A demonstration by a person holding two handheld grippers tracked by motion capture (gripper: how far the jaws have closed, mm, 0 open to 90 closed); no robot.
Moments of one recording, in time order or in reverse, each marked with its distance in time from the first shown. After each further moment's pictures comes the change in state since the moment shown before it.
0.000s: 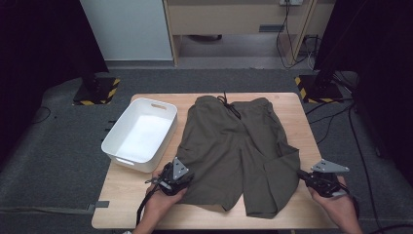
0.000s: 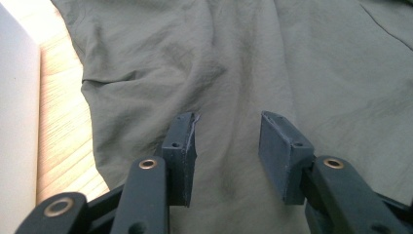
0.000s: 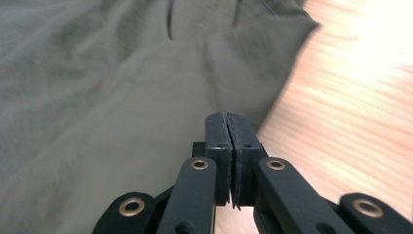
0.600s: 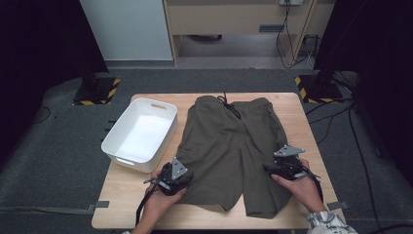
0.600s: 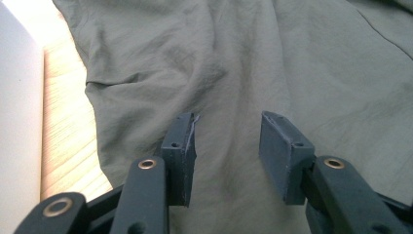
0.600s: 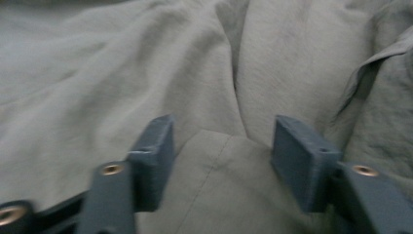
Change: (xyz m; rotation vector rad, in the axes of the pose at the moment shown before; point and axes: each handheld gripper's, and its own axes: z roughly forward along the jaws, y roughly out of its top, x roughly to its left) left arm 0.002 0.000 -0.003 -0.010 -0.003 -0.003; right arm 0.041 0.052 0.078 0.059 0.043 -0.062
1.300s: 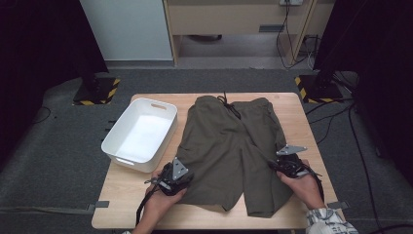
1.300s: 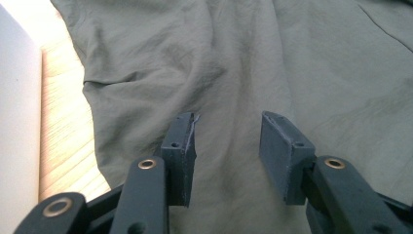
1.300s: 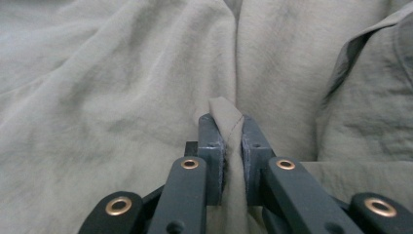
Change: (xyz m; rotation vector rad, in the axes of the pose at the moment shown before) left arm -0.001 0.000 0.001 0.006 0.005 0.007; right arm -0.012 -0.004 0.002 0.033 0.059 0.031
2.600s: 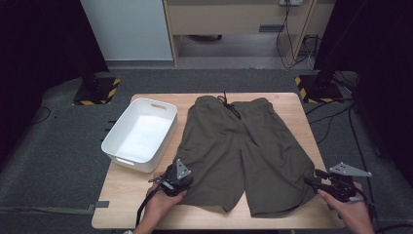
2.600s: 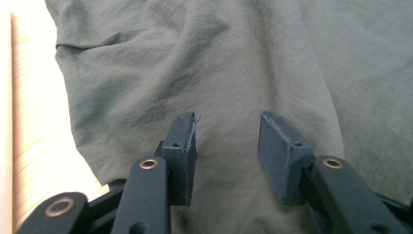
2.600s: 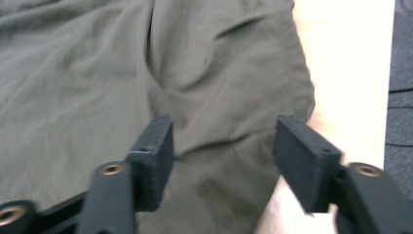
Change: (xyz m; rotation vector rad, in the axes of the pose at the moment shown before) left arm -0.001 -0.008 0.016 0.113 -0.007 0.020; right arm -0.043 -0.081 -0.103 -0.174 -0.067 0.183
